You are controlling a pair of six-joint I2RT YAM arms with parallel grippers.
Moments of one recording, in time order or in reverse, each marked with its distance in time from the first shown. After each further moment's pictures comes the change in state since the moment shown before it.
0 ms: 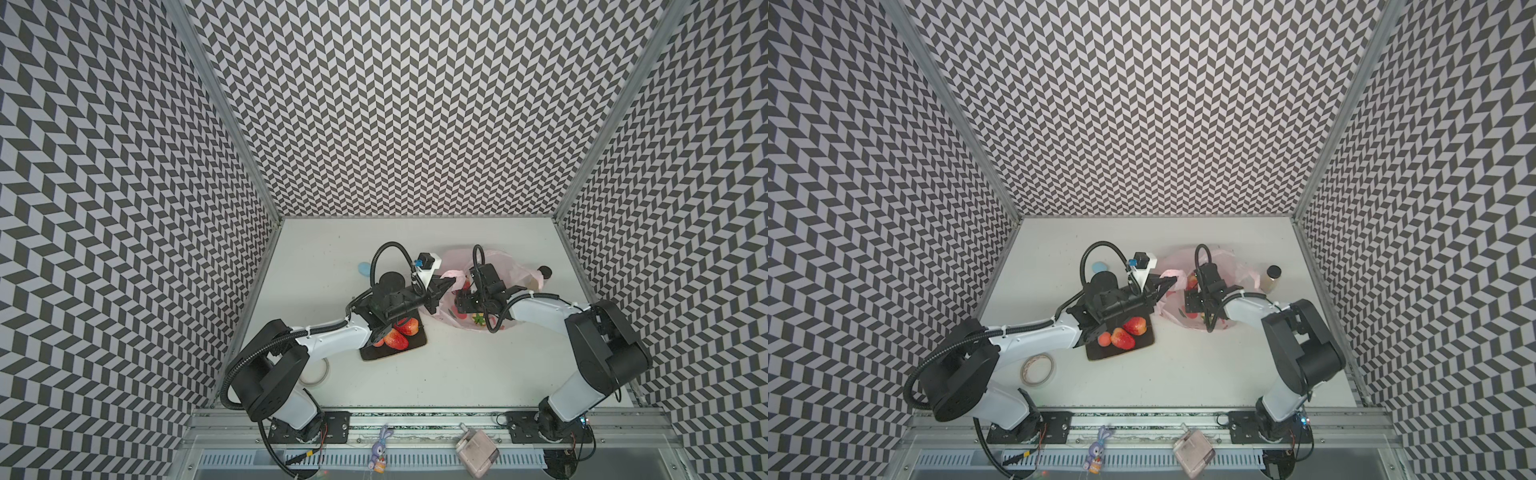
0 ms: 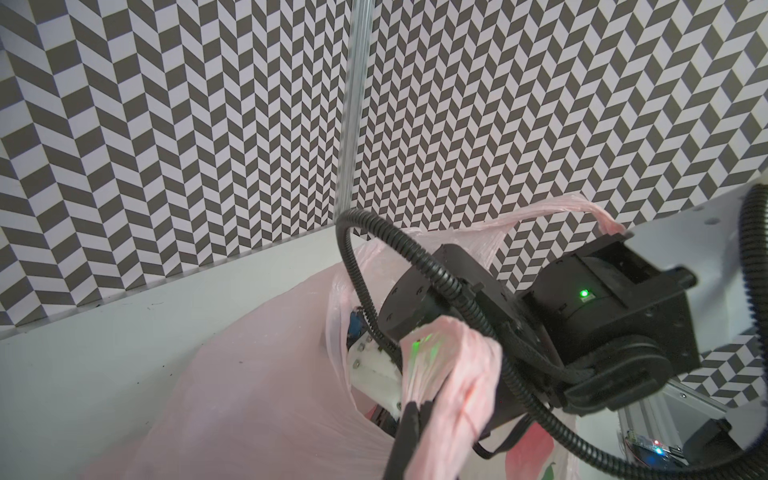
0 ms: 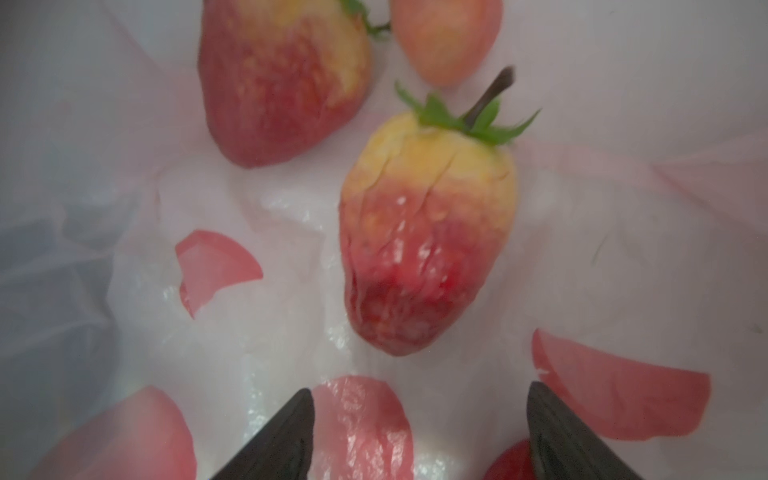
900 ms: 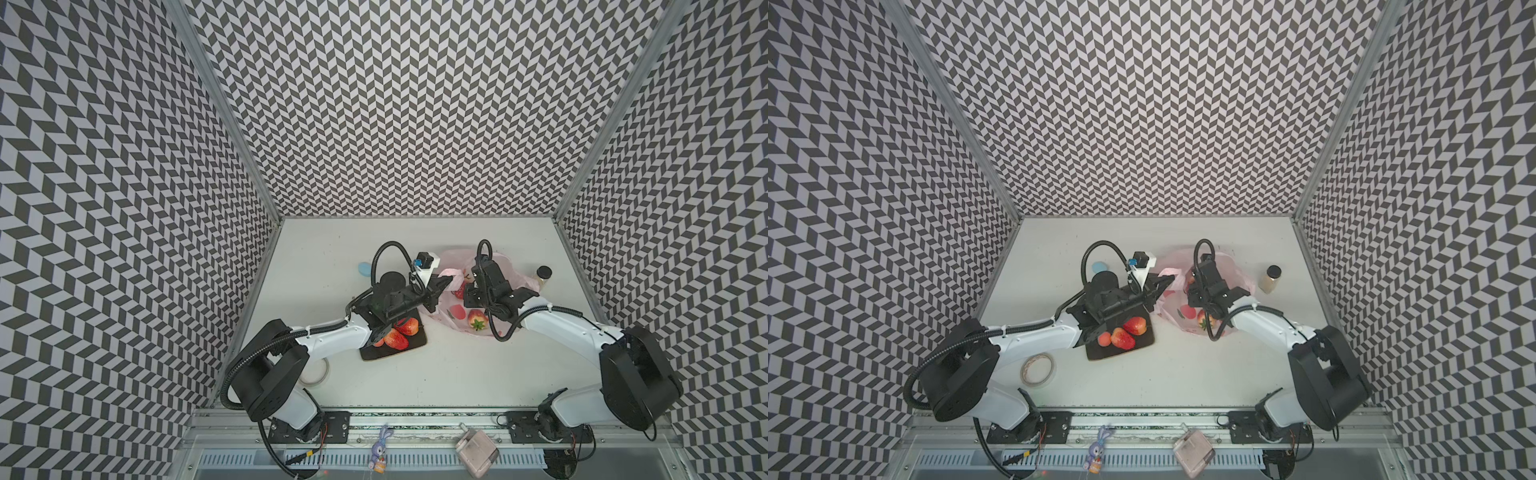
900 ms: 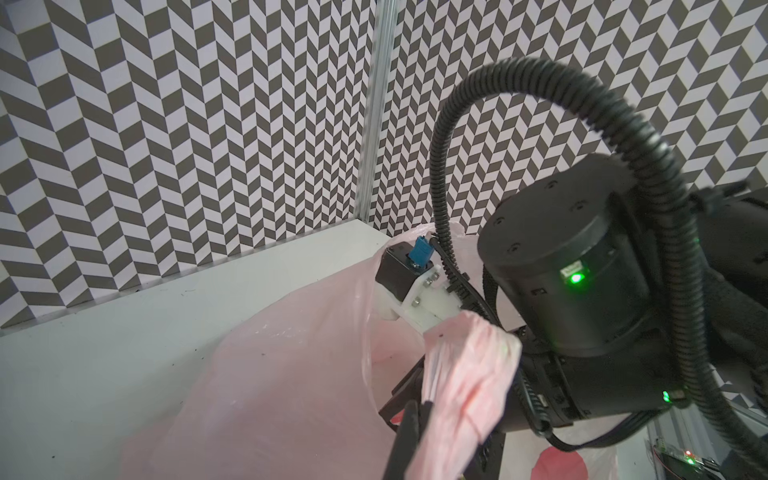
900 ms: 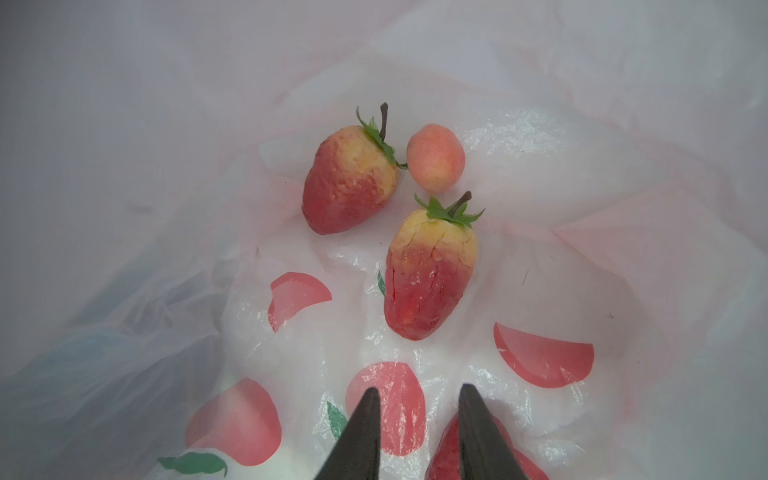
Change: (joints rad) left arm 0.003 0.000 0.000 -0.023 -0.056 0.023; right arm 0.045 -0.212 -0.002 -0.061 0.152 0.122
